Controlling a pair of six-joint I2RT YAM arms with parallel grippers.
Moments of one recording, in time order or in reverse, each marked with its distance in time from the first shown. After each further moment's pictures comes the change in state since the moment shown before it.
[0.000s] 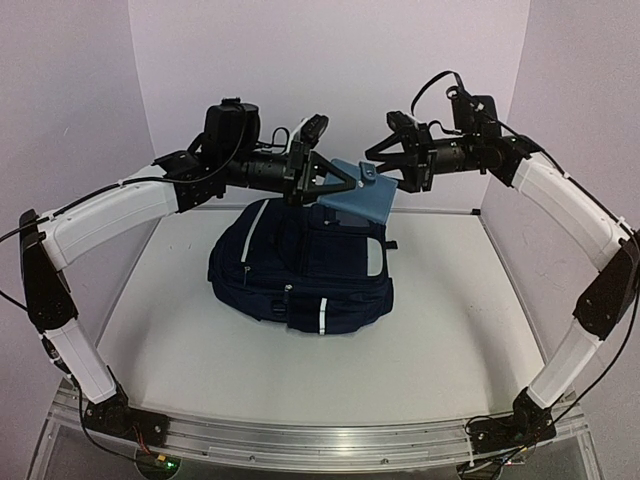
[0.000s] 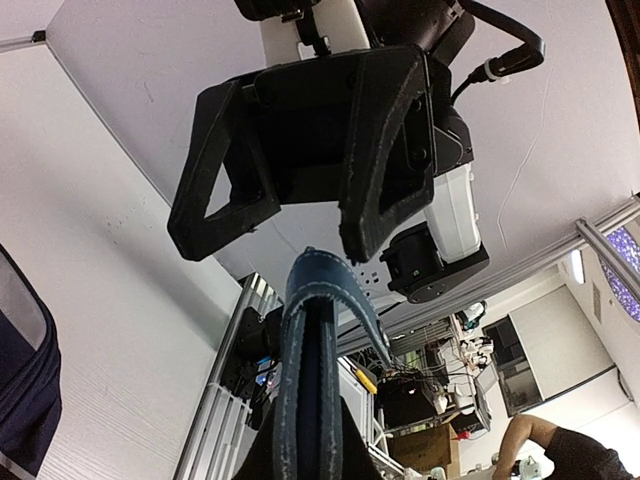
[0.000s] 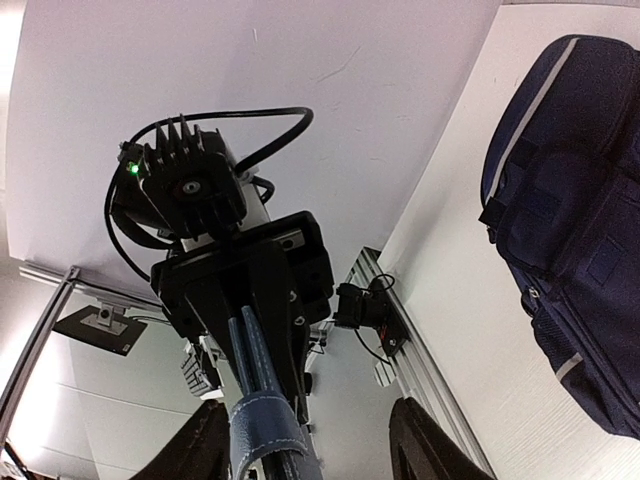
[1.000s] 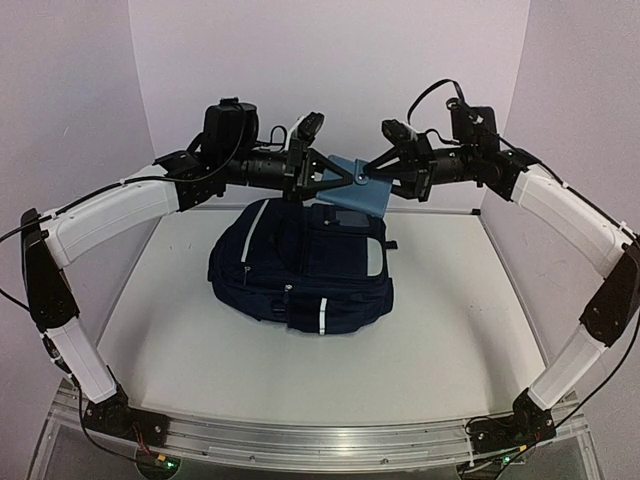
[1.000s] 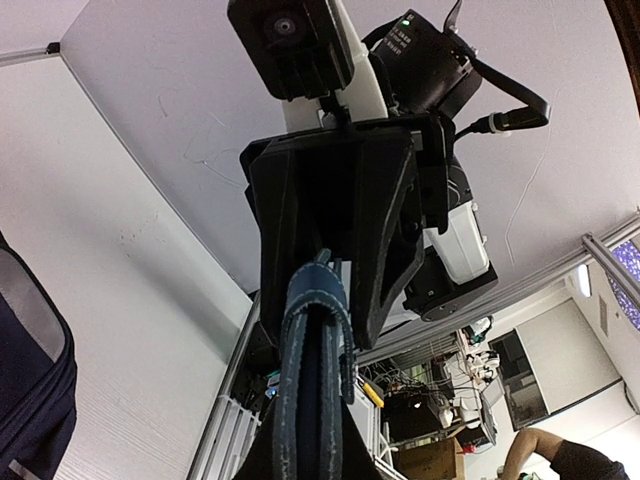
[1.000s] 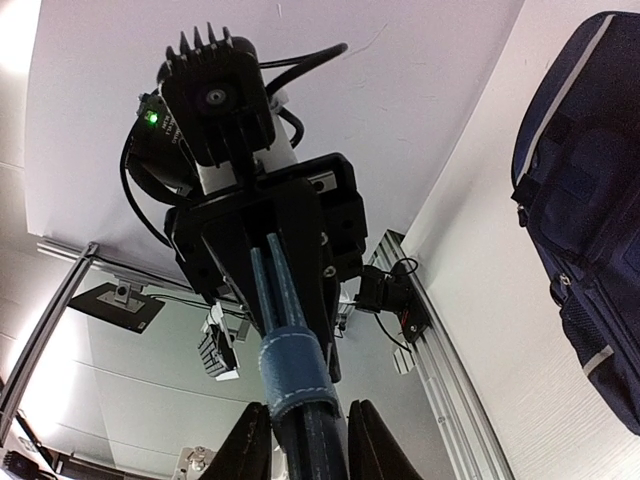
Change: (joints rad) left arm 0.022 0.009 0.000 0.018 -0.029 -0.005; right arm 0.026 -0.052 -0.132 0.148 -0.056 0.062
